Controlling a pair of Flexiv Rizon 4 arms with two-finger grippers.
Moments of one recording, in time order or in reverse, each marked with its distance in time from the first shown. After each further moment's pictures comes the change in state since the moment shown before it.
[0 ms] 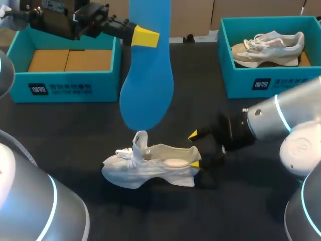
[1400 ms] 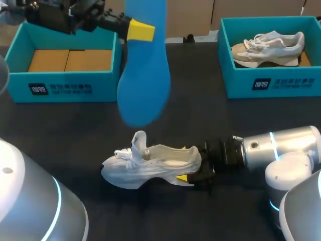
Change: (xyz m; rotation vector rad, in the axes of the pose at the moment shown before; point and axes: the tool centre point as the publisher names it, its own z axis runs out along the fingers) left arm -0.004 -0.004 -0.007 0.004 0.004 0.020; right arm 0.016 -0.015 0.071 -0.382 -0.003 -0.057
